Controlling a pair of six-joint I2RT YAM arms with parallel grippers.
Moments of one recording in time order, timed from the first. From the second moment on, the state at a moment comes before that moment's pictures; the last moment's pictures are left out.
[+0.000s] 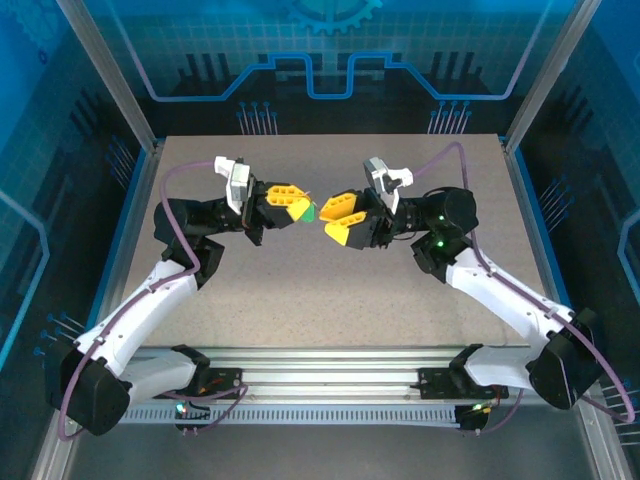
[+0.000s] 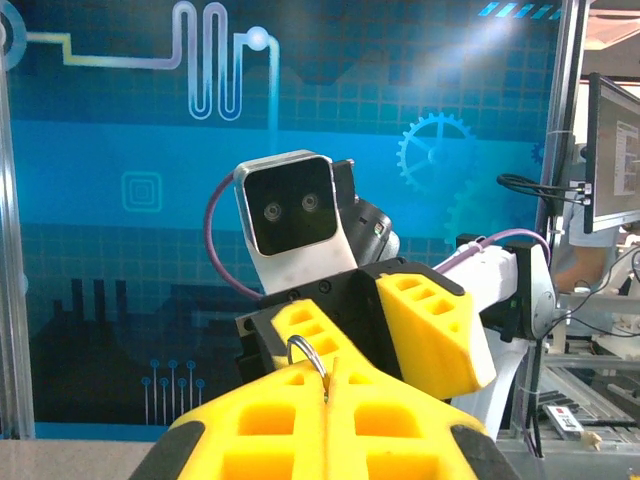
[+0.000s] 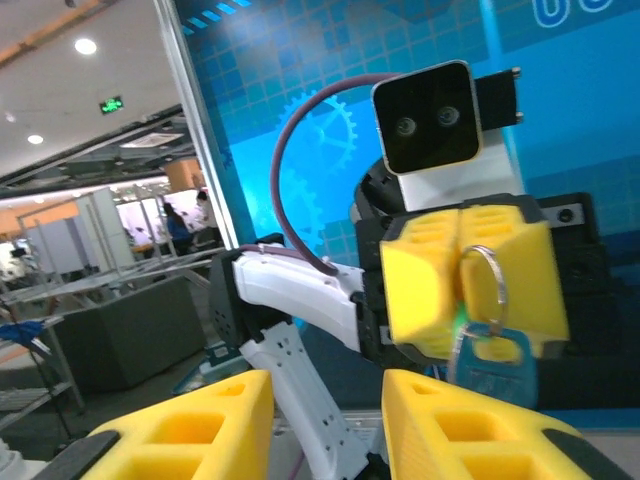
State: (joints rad) left arm -0.41 1.12 0.92 0.86 1.01 -0.61; right arm 0.60 1.23 1.00 0.84 -1.10 0.80
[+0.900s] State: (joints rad) left arm -0.42 1.18 0.96 1.05 1.11 -0.80; right arm 0.61 1.42 1.11 1.16 -1.22 1.16
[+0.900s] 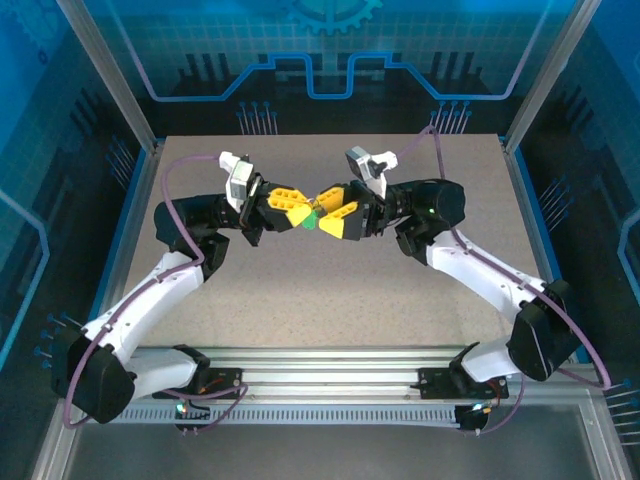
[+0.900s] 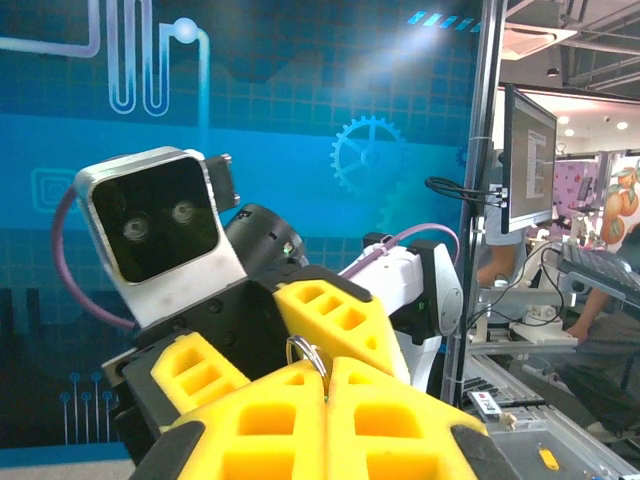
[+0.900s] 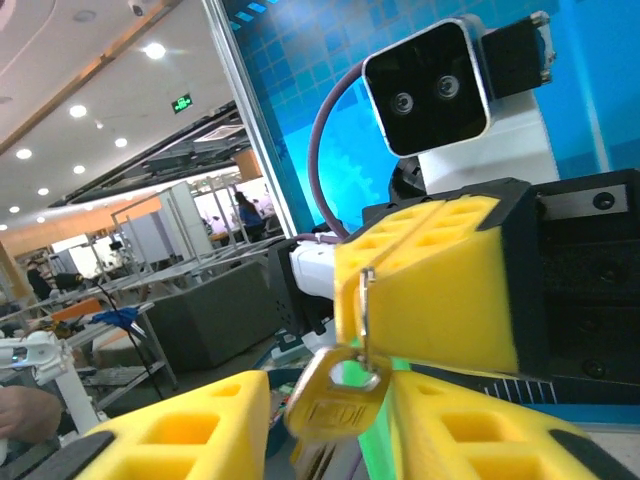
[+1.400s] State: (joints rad) left arm -0.42 1.19 0.96 1.05 1.13 -0.80; right arm 0.62 1.46 1.13 1.28 -1.24 1.30
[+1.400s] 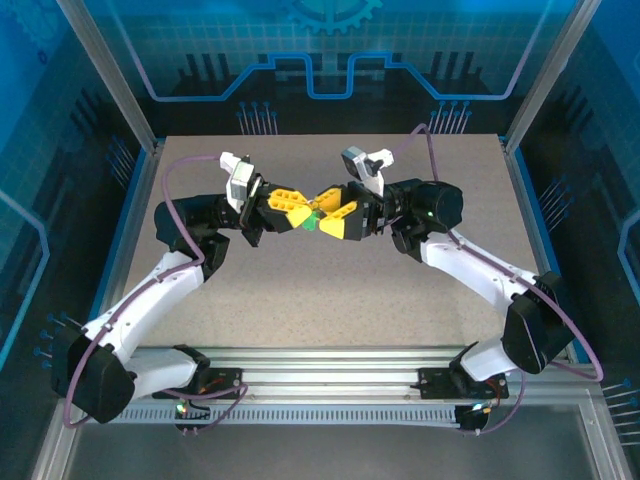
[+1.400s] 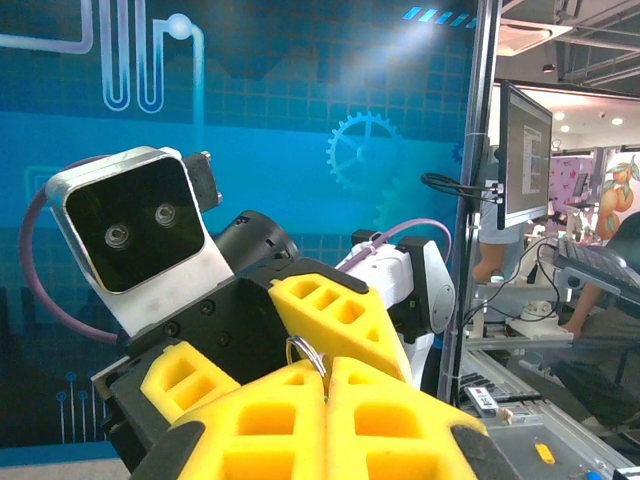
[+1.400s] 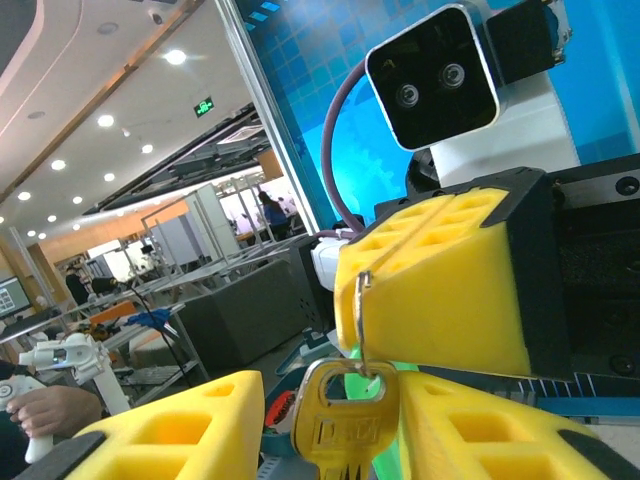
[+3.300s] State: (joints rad) left arm -0.41 1.04 0.94 0.66 1.06 -0.33; right arm 0.58 1.48 1.13 1.30 -1.29 1.44
